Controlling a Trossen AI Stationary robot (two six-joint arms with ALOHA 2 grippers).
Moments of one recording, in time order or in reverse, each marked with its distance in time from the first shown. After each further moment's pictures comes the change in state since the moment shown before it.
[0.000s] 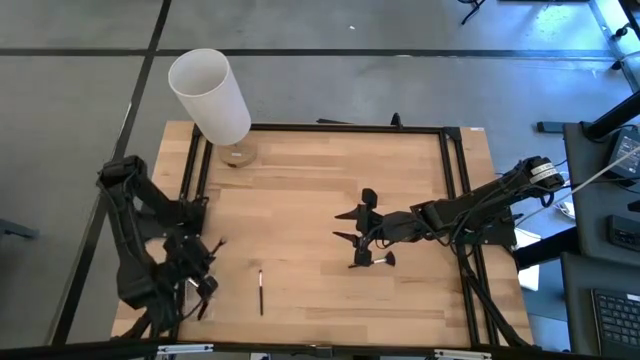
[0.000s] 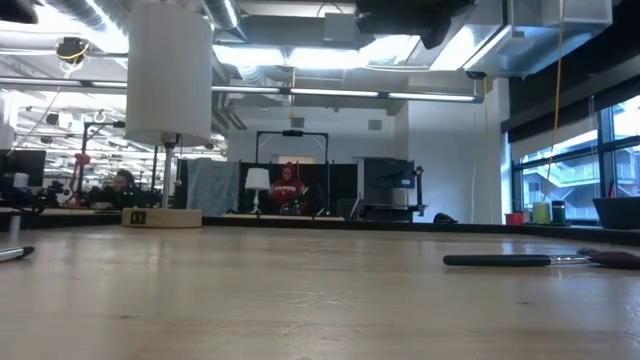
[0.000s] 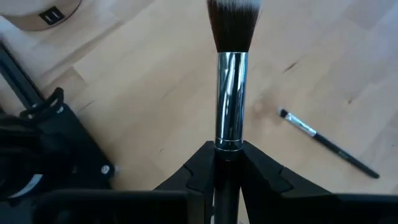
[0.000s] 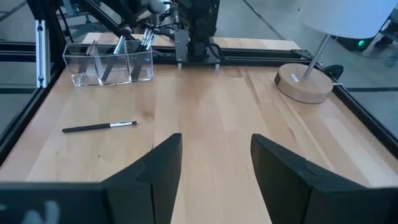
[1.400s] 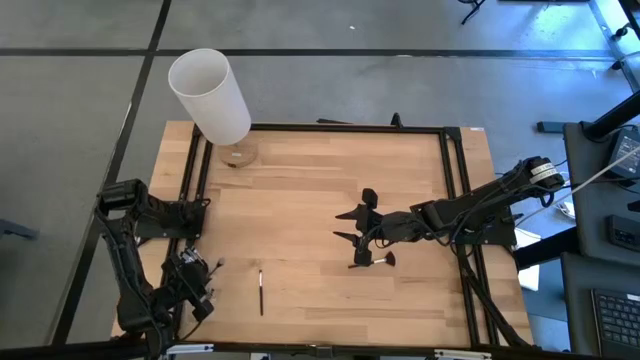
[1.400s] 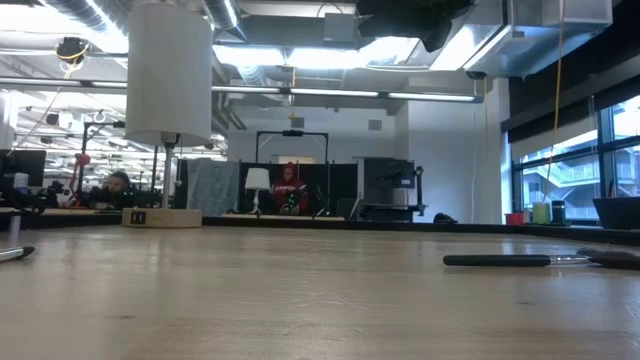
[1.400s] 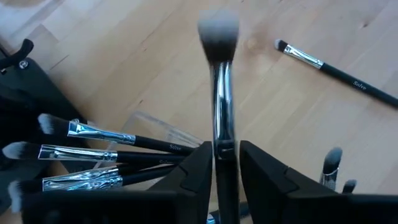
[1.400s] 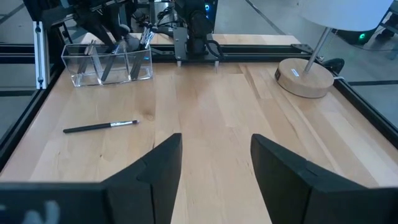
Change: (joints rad) left arm -0.110 0.208 -0.001 0.151 0.087 -0.027; right arm -0.002 0.001 0.000 -0.009 0.000 0.030
